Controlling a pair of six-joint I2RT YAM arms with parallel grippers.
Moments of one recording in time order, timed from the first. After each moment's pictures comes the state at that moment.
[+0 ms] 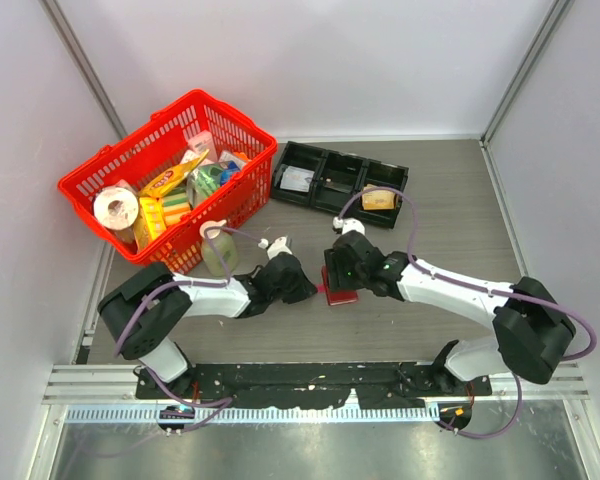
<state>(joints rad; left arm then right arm) -0.91 1.61 0.65 0.22 -0.14 -1.03 0.78 1.37 0.76 -0.29 0.13 0.51</state>
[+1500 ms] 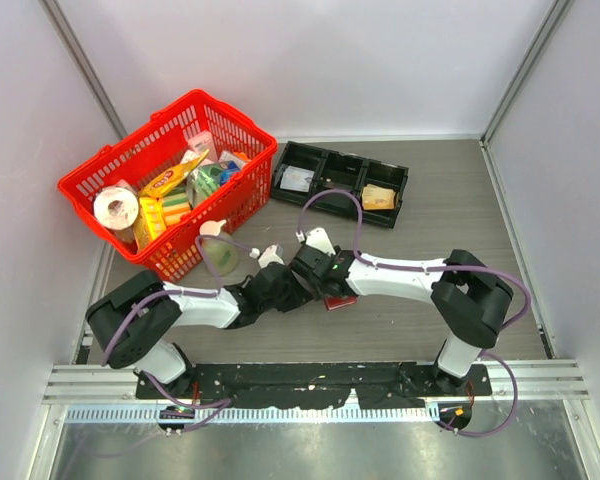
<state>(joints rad) -0.91 1.54 0.51 0.34 -0.13 -1.13 1.00 1.70 1.04 -0.52 0.51 0.48</state>
